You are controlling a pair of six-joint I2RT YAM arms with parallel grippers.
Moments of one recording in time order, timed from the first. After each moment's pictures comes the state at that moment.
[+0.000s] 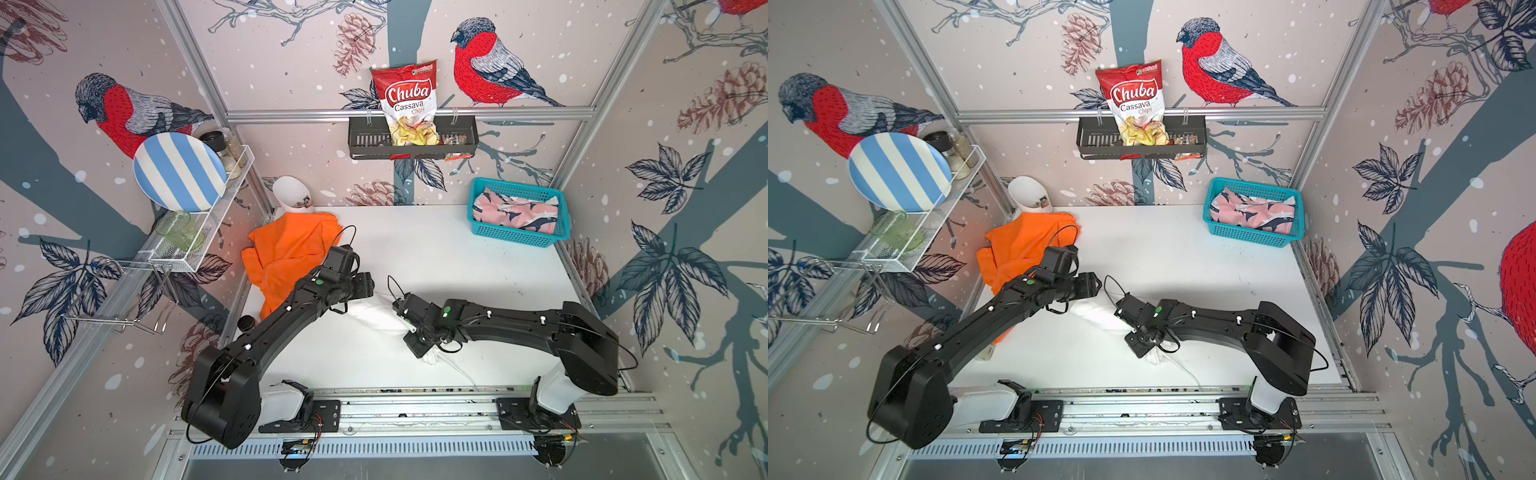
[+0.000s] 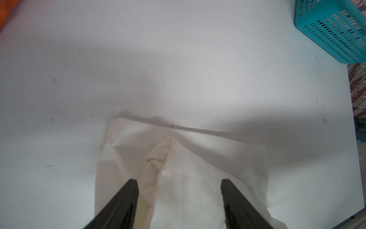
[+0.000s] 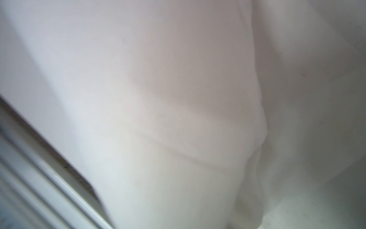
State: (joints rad) left arm -0.41 1.26 0.89 -0.52 0.10 -0.51; right arm 1.11 1.64 1.03 -0.57 -0.12 0.32
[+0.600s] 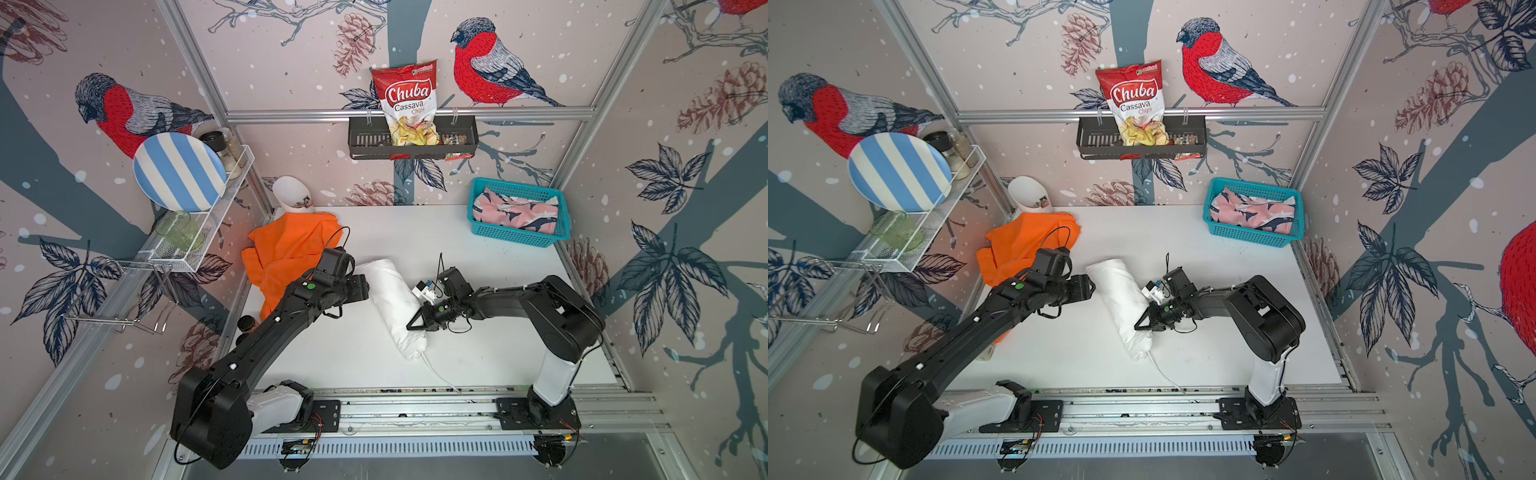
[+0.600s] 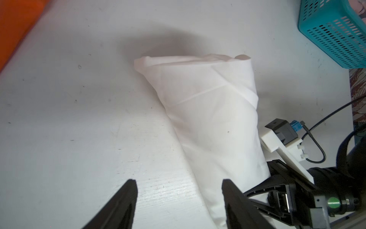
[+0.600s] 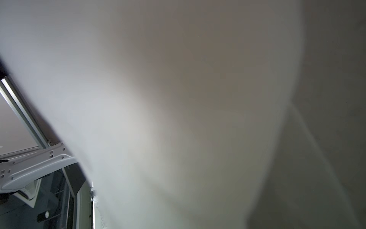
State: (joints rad) left arm -0.41 1.24 0.90 -0.61 0.11 -0.55; right arm 0.65 1.84 0.79 0.06 -0.94 0.61
